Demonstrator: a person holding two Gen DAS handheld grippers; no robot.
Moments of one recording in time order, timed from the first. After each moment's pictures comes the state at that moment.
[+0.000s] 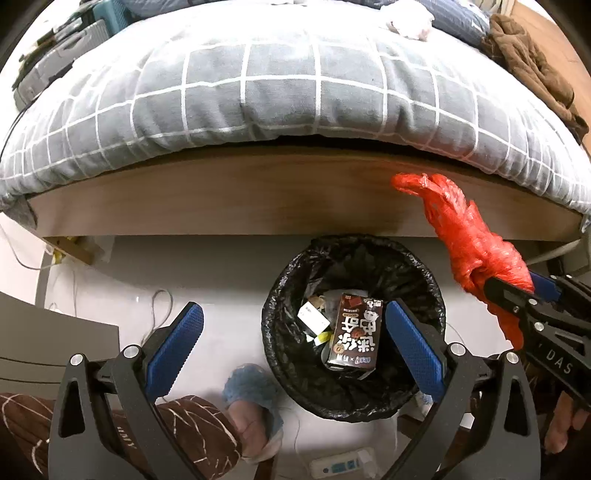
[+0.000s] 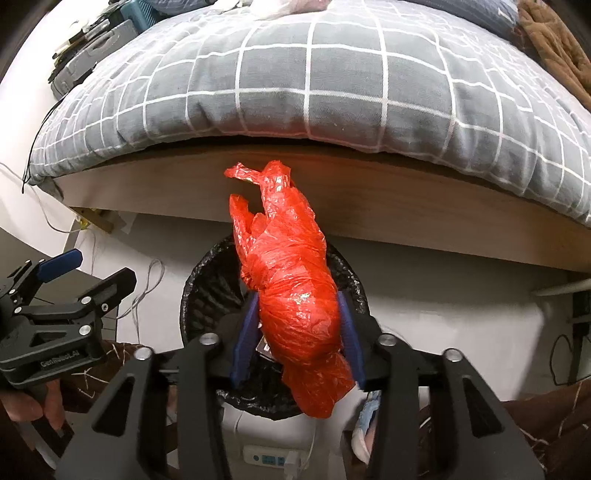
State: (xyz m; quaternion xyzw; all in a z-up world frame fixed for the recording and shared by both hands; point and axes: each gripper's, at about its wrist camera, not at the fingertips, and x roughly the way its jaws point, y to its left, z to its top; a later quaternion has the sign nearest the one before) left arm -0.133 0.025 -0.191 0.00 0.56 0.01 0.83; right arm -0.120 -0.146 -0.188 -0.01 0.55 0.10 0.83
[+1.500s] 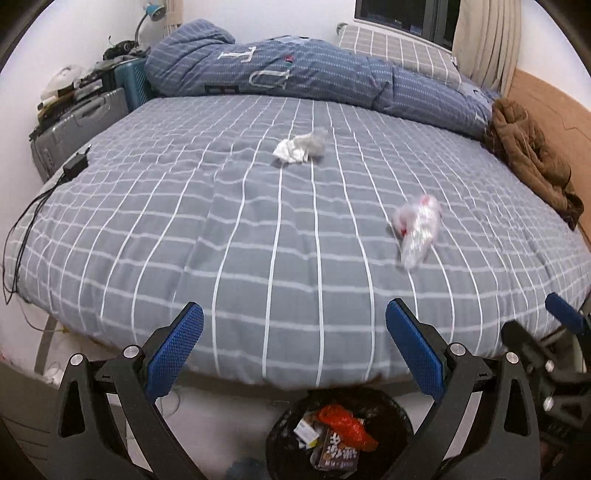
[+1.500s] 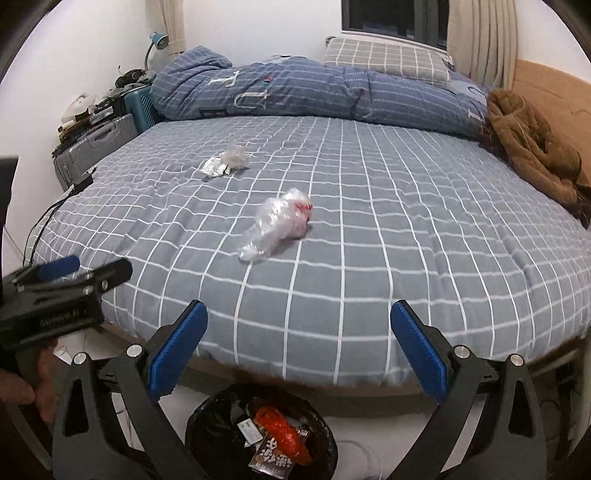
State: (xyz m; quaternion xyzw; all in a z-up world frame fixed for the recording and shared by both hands) left arm -0.019 0.038 -0.049 -0.02 0.42 0.02 0.91; right arm -0.039 -0.163 -0.044 -0.01 0.37 0.07 0.93
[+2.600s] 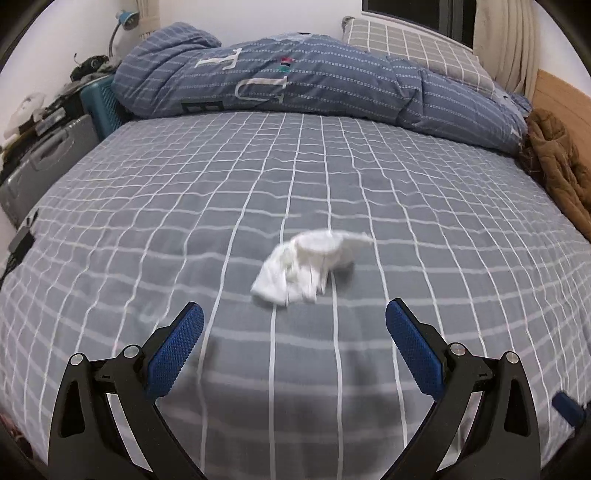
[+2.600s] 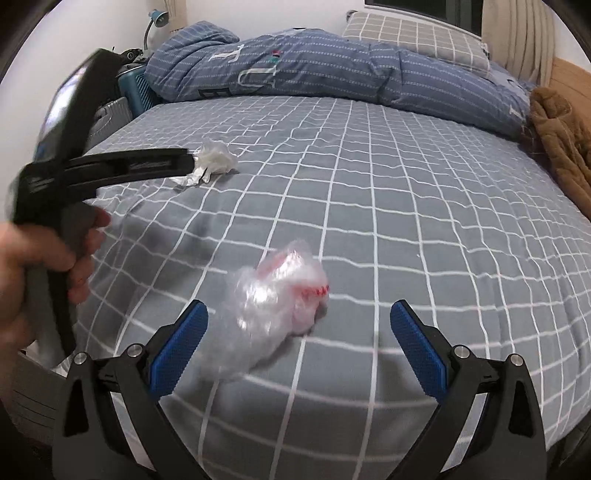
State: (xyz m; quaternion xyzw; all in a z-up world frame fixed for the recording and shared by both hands) left arm 0.230 0.051 -0.073 0.00 0.41 0.03 0.91; right arm 0.113 -0.142 -0.079 -0.02 0.41 0.10 0.91
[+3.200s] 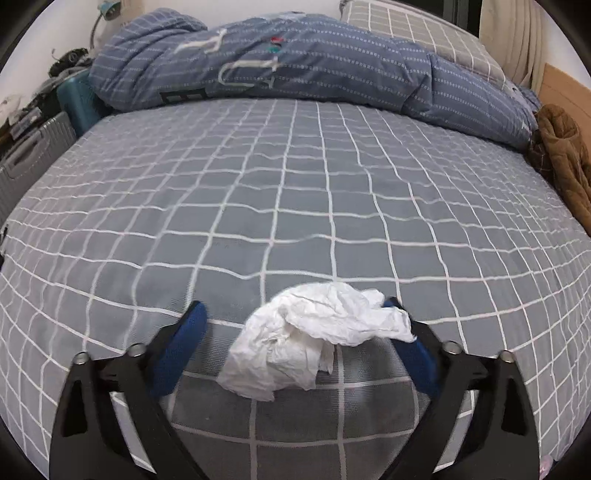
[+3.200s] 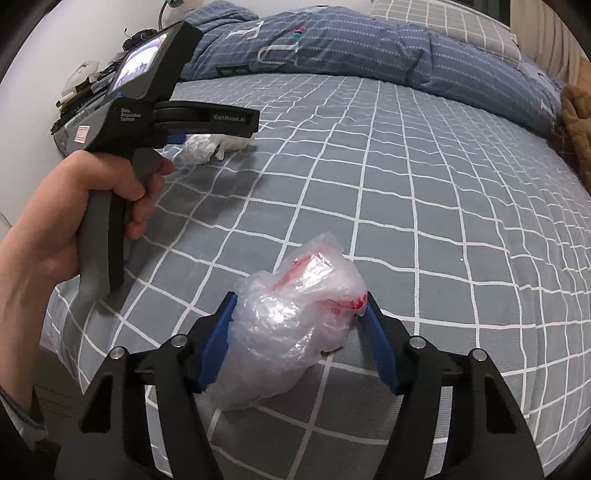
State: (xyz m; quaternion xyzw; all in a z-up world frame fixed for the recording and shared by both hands) left arm 0.299 0.050 -0.105 0.00 0.44 0.01 0.90; right arm 0.138 -0.129 -0.103 -0.02 0.44 0.15 0.89
